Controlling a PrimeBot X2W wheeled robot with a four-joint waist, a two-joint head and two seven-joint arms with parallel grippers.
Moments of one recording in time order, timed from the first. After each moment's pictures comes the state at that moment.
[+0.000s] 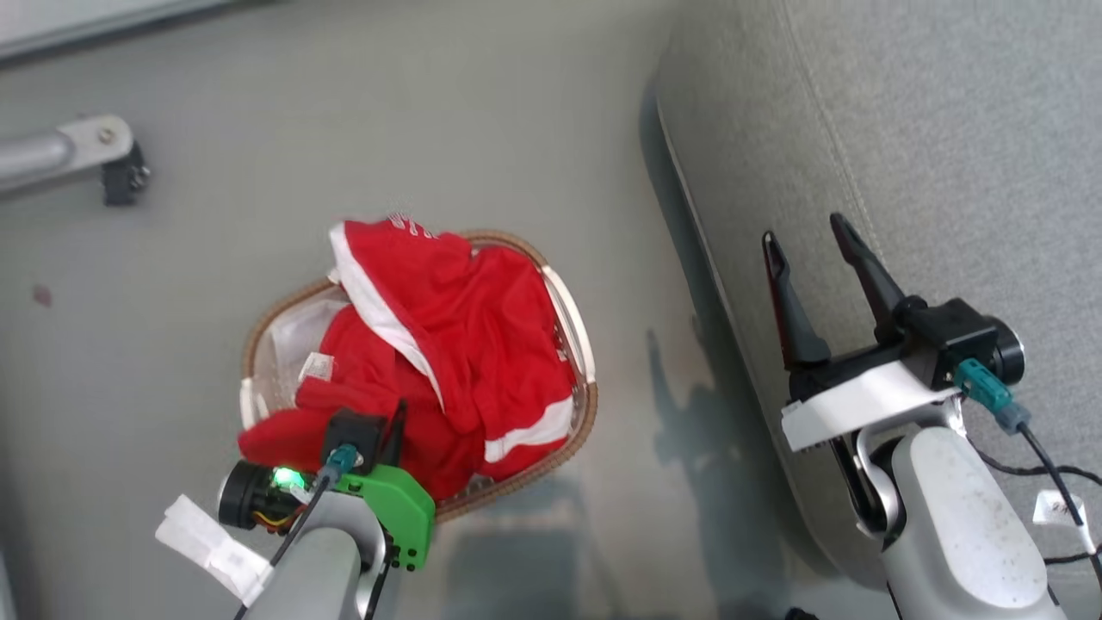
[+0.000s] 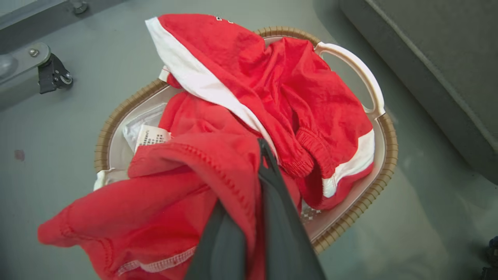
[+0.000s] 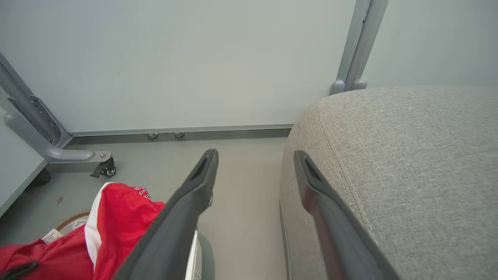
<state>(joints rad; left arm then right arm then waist) -0.46 0.05 -0.36 0.93 -0.13 -0.07 -0.26 -0.35 -0.05 0.11 0.20 0.14 0.13 -0.26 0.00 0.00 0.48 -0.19</state>
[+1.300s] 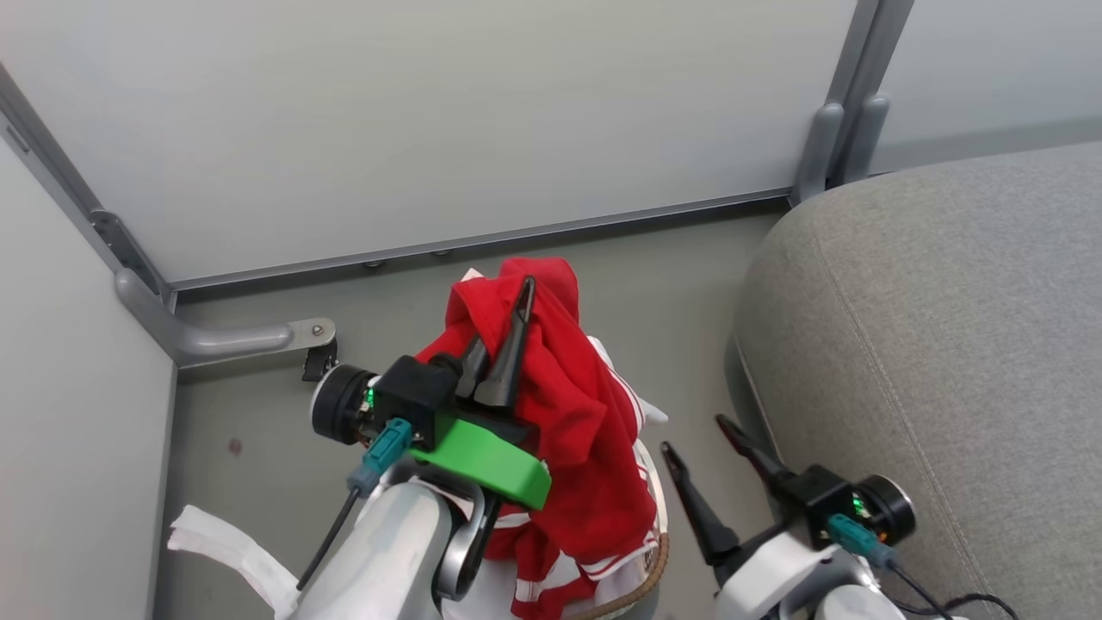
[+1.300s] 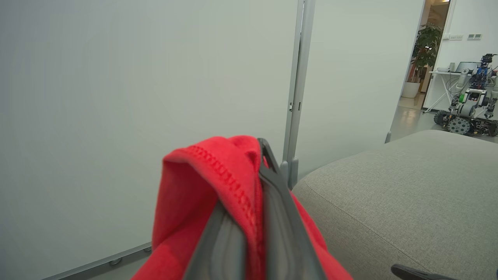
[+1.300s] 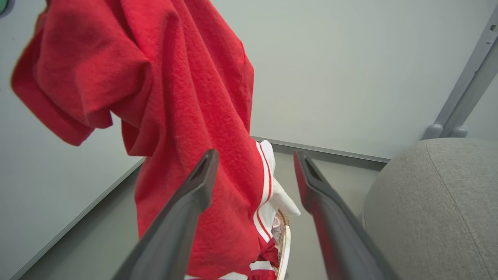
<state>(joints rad) -0.37 0.05 -0.54 0.26 -0.34 -0.03 -0.26 -0.12 -0.05 0.32 0.30 0.12 0.13 -0.26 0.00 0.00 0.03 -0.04</state>
